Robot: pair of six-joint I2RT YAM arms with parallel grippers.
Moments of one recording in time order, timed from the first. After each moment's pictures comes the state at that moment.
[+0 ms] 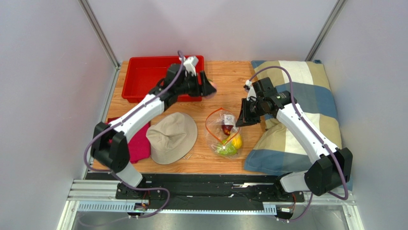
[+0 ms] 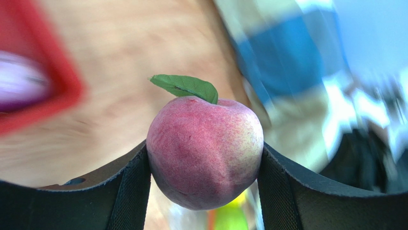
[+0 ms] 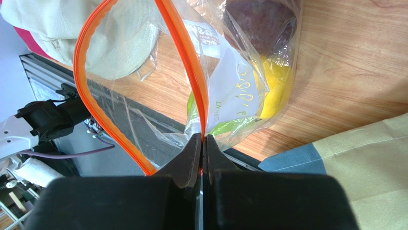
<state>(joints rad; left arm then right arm) -0.54 1.57 1.29 -0.12 0.35 -0.53 0.40 1.37 1.27 -0.96 -0.38 0.43</state>
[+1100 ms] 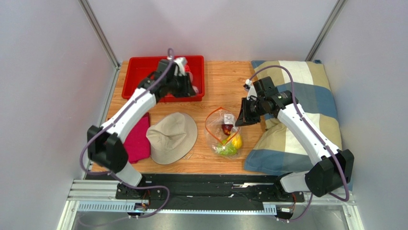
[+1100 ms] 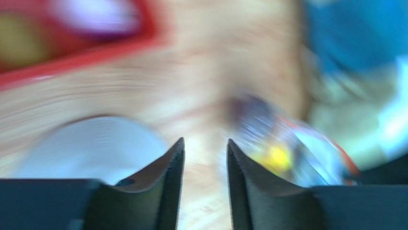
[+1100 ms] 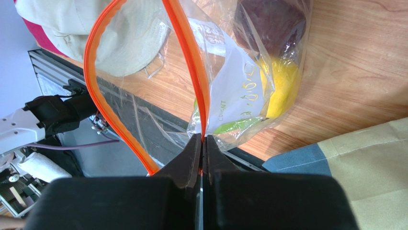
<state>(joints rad) -0.40 1.63 1.49 -0.60 0.21 -0.42 0.40 1.36 1.28 -0.97 -0.41 0.42</state>
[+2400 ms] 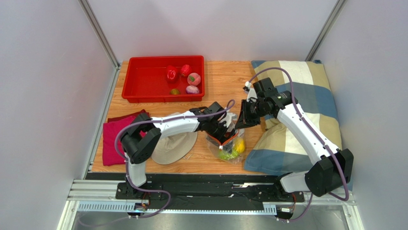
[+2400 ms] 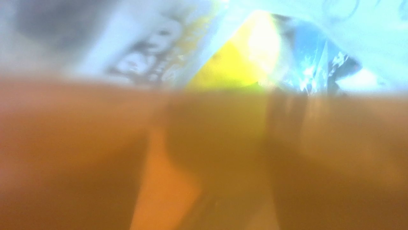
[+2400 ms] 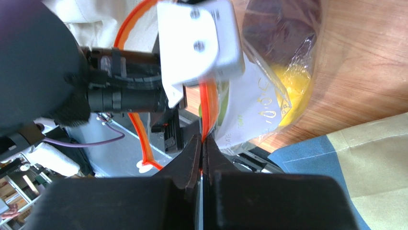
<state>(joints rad) -0.90 1.87 1.29 -0.47 0.50 -0.32 0.40 1.36 1.28 -1.00 -0.44 0.43</state>
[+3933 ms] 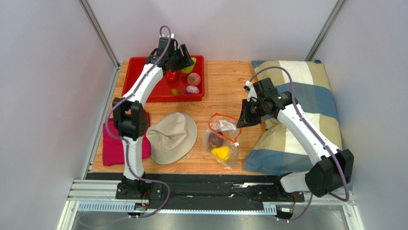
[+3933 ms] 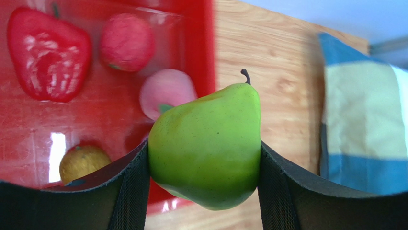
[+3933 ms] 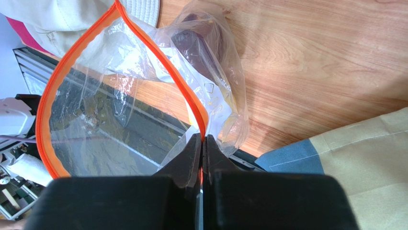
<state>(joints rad) -0.31 2.03 1.98 -0.50 0.13 -0.52 0.39 1.36 1.26 -0.98 -0.39 0.40</state>
